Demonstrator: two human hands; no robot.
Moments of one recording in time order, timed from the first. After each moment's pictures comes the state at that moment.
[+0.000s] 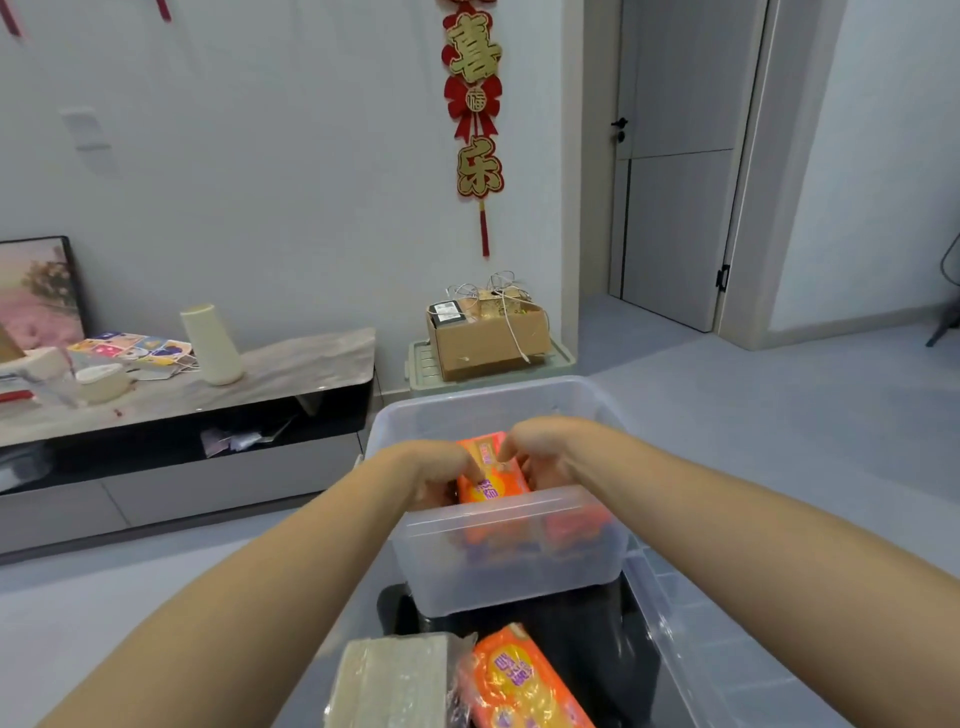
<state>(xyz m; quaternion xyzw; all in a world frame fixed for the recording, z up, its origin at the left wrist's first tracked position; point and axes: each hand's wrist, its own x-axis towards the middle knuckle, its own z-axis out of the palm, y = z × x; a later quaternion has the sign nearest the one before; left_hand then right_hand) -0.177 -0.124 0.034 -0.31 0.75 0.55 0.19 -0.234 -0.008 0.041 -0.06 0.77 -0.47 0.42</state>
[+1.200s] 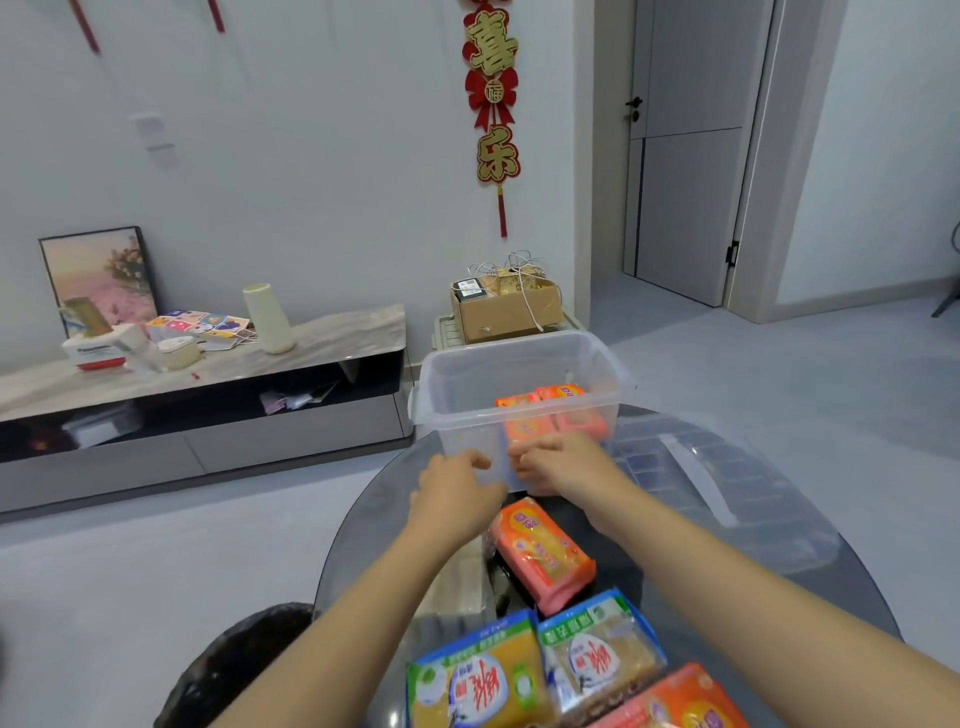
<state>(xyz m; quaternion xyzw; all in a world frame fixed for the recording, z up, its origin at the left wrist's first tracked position) -0.007 -0.050 0.016 -0.26 0.91 0.31 -0.07 -0.070 0.068 0.028 -0.15 0.76 -0.60 0.22</state>
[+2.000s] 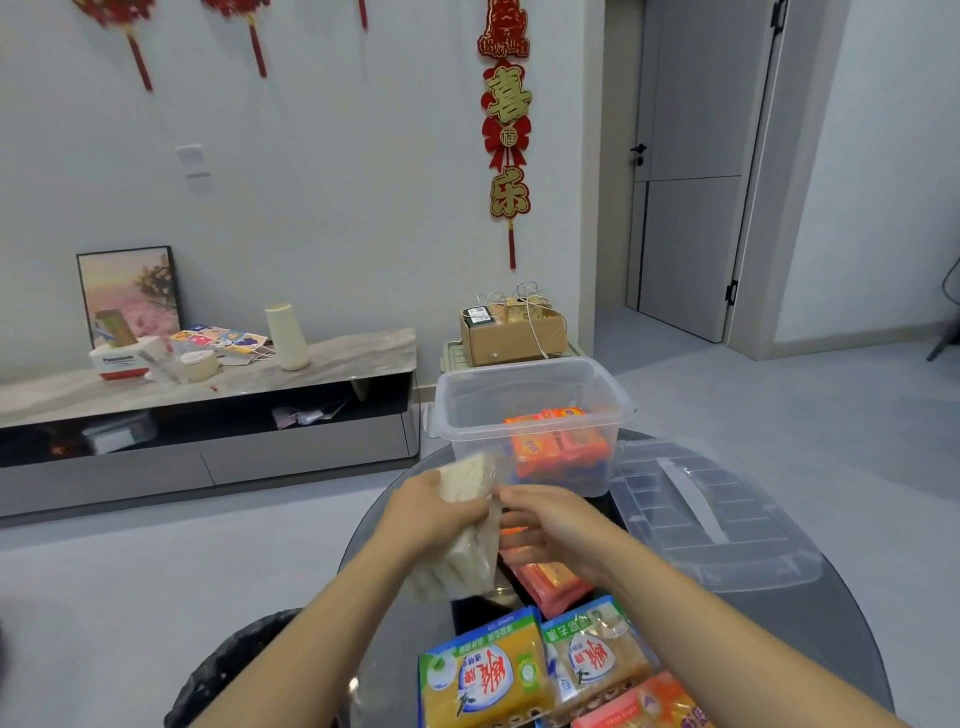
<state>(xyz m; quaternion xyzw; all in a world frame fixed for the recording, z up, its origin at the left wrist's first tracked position) 0.047 -0.065 0.033 -0.32 0.86 0.40 -0.08 -0.025 0.074 0.018 -0.16 0.67 -0.62 0.37</state>
